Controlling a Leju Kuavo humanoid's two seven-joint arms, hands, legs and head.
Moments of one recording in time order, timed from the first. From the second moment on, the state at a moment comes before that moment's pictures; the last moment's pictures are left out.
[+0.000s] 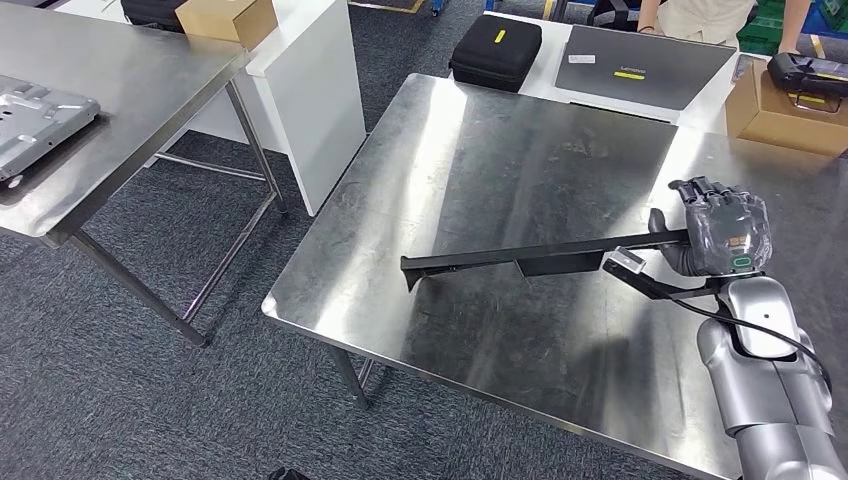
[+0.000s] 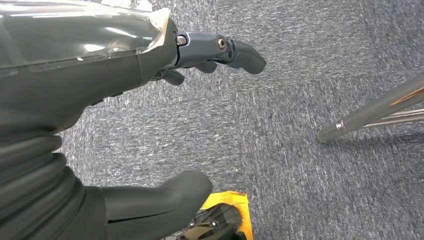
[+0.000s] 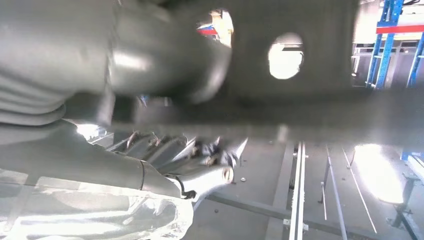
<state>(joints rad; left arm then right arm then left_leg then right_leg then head) -0.12 -0.18 0.53 -0.20 -0.81 0.42 -0.60 -0.56 -0.35 0.11 -1.08 1.17 -0.53 -0.21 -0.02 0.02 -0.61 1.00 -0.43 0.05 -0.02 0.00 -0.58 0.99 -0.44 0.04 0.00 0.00</state>
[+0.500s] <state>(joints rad) -0.11 -0.18 0.54 -0.20 -0.81 0.42 -0.59 -0.57 -0.35 0.14 -1.06 1.17 -0.53 -0.21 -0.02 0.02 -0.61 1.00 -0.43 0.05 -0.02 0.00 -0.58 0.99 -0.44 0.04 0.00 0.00</state>
